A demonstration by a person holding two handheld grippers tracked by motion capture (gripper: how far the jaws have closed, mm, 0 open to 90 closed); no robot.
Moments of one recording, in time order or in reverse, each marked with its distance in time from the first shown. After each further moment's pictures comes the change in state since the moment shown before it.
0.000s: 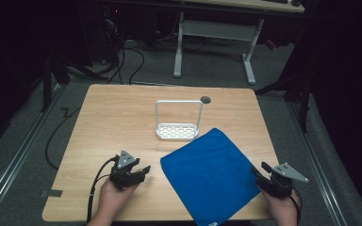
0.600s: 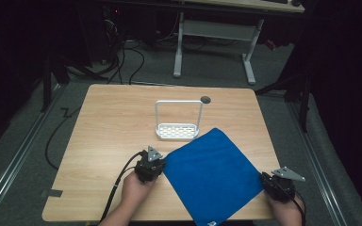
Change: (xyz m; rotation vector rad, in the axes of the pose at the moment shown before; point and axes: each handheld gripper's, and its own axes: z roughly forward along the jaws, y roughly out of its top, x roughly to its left) left arm -0.028 0.023 0.055 0.098 0.010 0.075; right arm -0.015 -0.022 0.006 0.207 -0.062 -0.006
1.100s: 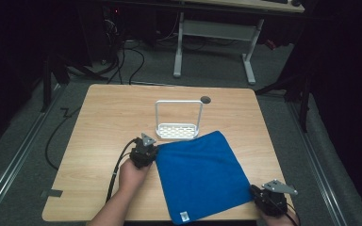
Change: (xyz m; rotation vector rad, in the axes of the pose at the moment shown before) left arm 0.053 0.017 0.017 -0.015 0.101 -0.098; right arm 0.049 -0.018 -0.027 0.026 0.118 -0.053
